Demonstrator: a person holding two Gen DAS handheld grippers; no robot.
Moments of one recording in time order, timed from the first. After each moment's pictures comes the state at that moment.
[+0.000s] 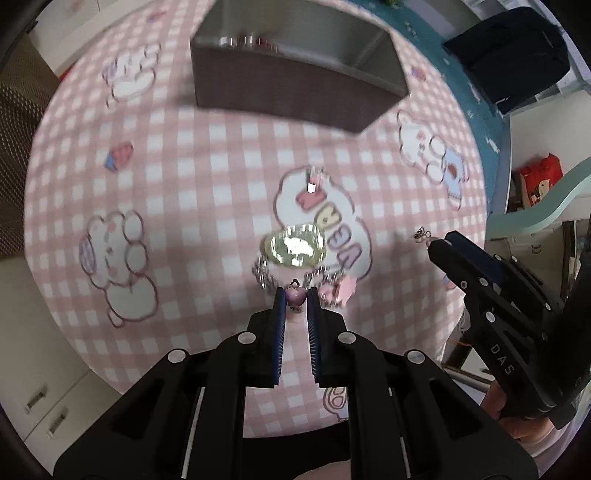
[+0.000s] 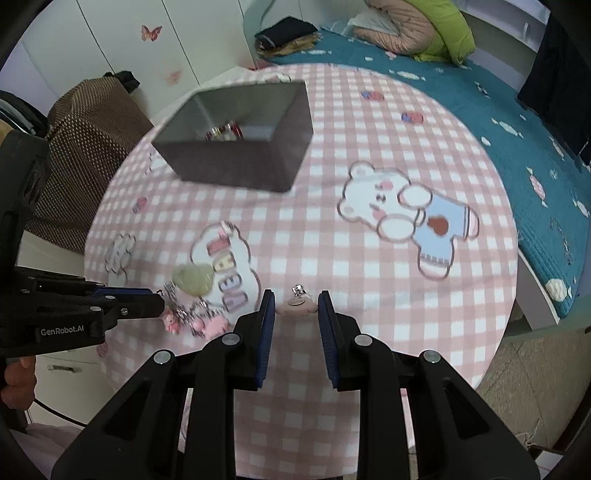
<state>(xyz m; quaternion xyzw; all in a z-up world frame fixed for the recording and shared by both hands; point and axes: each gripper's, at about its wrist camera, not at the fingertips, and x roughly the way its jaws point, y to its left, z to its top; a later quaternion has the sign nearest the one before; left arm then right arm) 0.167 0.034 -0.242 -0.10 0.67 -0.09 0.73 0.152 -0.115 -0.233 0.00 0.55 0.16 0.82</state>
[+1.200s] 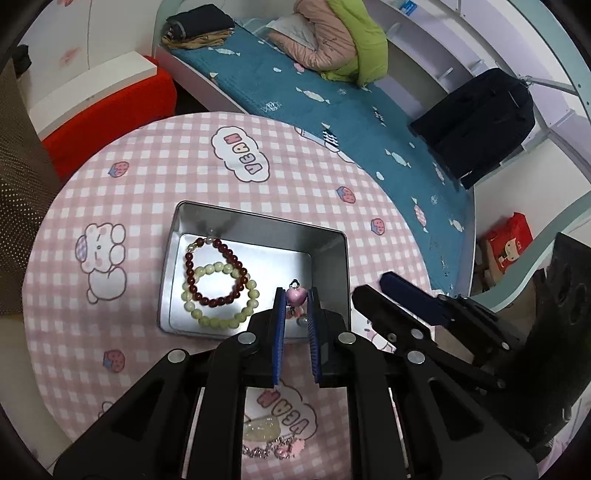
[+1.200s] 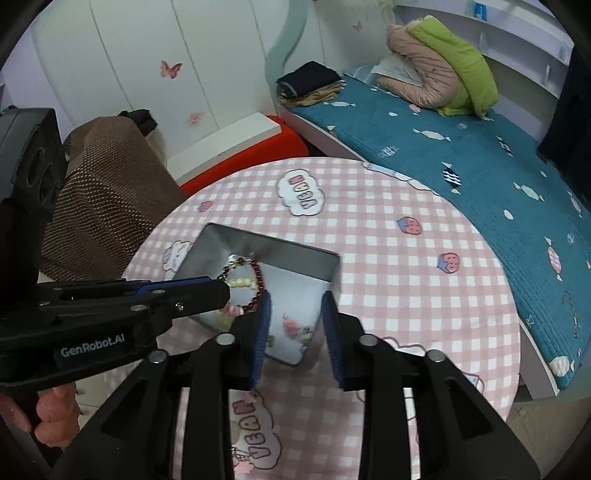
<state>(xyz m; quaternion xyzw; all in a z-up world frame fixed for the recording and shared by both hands) 0.287 0.036 -0.184 -0.16 0.55 -0.13 0.81 0.265 -0.081 -0.186 0.00 0.48 0.19 0.85</state>
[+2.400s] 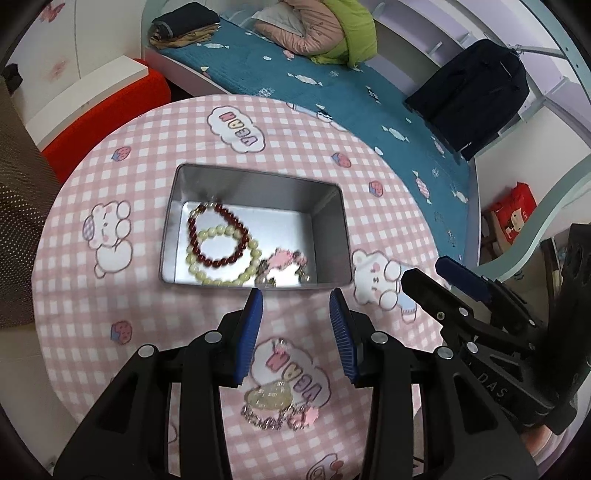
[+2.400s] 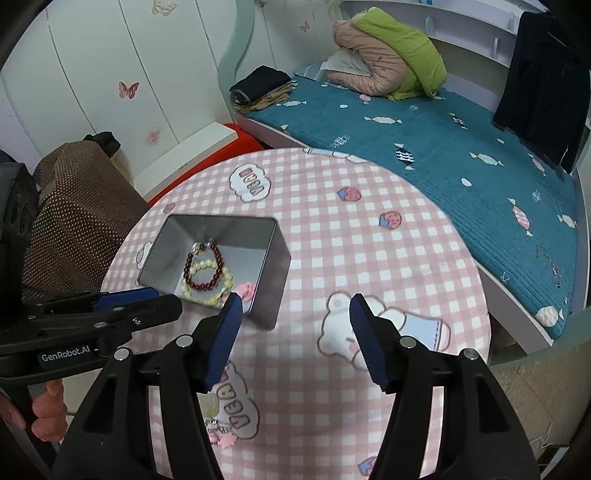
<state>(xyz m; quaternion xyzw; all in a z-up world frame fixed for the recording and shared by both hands) 0.251 0.030 -0.186 -0.11 0.56 -0.14 0.81 0.224 -0.119 -0.183 0.04 0.49 0.12 0.86</state>
